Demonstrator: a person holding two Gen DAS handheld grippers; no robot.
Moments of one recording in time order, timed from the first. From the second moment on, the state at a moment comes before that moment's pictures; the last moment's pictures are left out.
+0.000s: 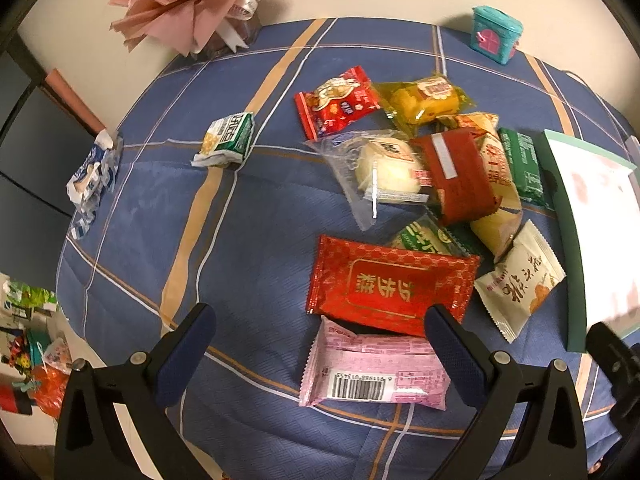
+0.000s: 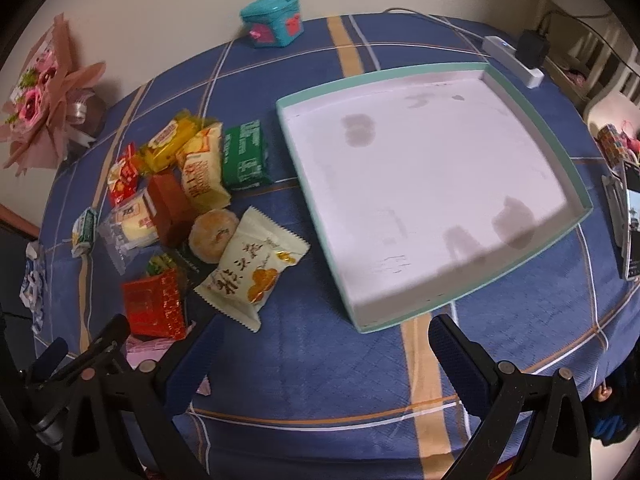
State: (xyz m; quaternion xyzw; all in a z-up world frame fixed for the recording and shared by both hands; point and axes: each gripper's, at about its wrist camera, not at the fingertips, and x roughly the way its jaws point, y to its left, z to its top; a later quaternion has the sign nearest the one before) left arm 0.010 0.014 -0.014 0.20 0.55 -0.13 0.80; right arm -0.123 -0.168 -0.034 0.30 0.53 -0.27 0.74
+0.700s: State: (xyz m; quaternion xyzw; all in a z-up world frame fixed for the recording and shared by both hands) left arm 0.009 0.023 -0.054 0.17 0.58 -0.19 0.77; right arm -0.114 -0.140 -0.029 0.30 0.52 -0.25 0.76
